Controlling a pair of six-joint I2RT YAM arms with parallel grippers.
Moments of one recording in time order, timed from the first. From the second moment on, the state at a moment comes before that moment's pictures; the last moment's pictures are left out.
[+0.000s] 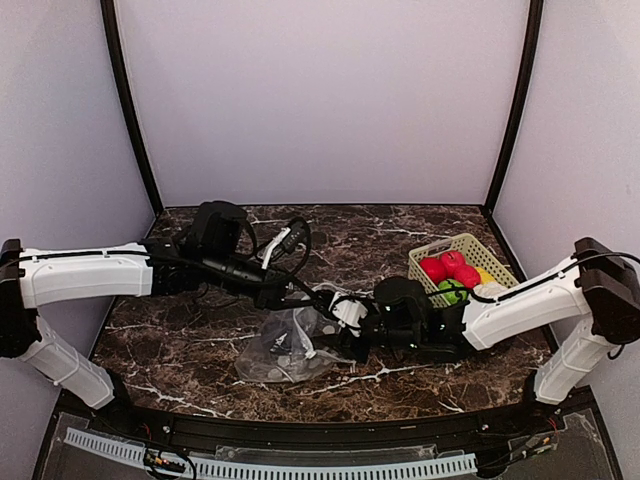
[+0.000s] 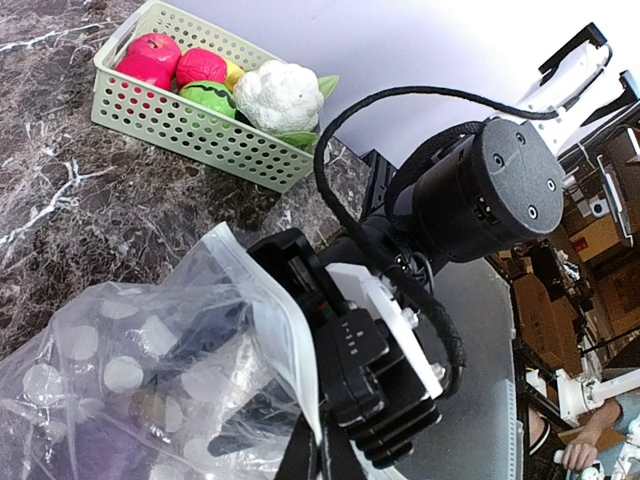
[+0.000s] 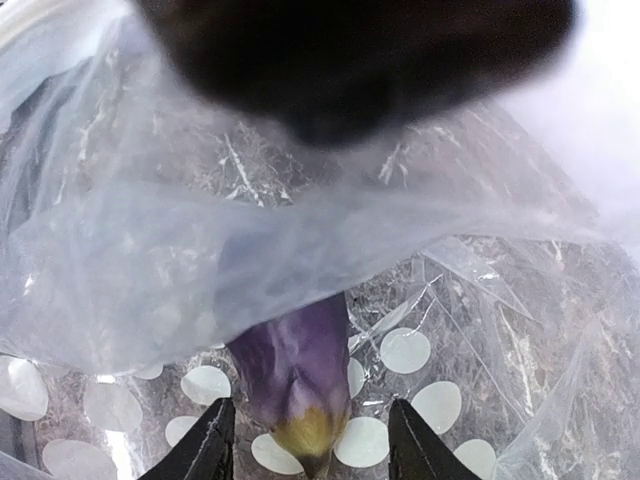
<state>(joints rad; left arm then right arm) -0.85 1.41 0.99 -0.11 0.67 -0.36 1.14 1.58 0.71 0.40 0.01 -0.21</state>
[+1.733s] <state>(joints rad) -0.70 1.49 0.69 0.62 1.02 -0.85 1.08 1.95 0.75 0.87 -0.18 -0.41</state>
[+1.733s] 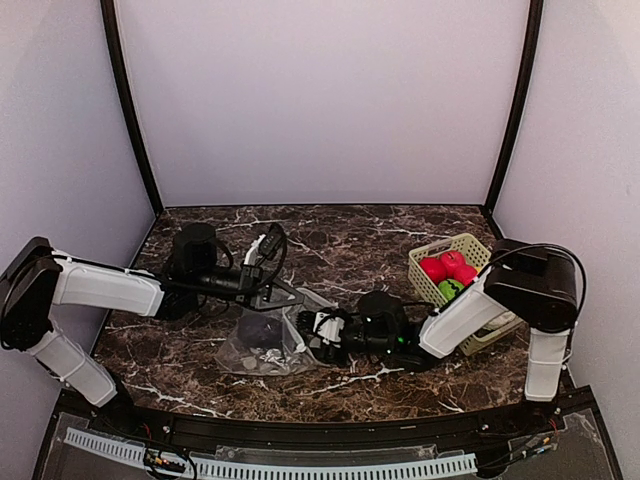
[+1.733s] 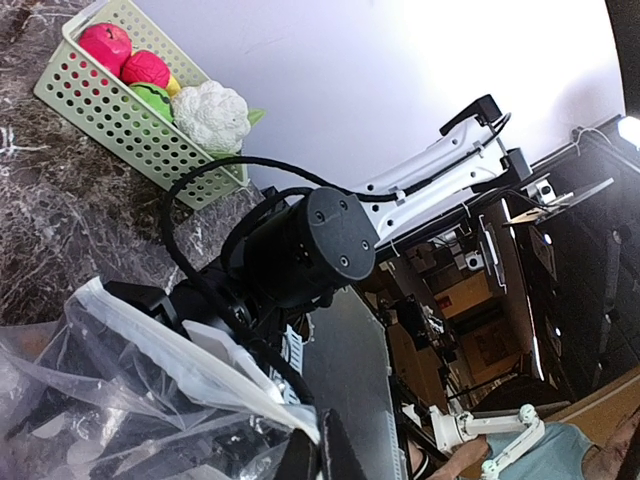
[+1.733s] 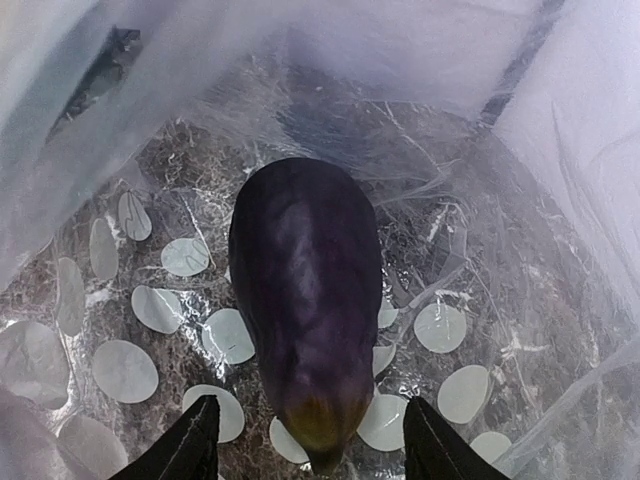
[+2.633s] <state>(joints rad) -0.66 1.44 0.70 0.24 0.83 -0.61 1.07 2.16 0.91 0.86 -0.26 -0.39</state>
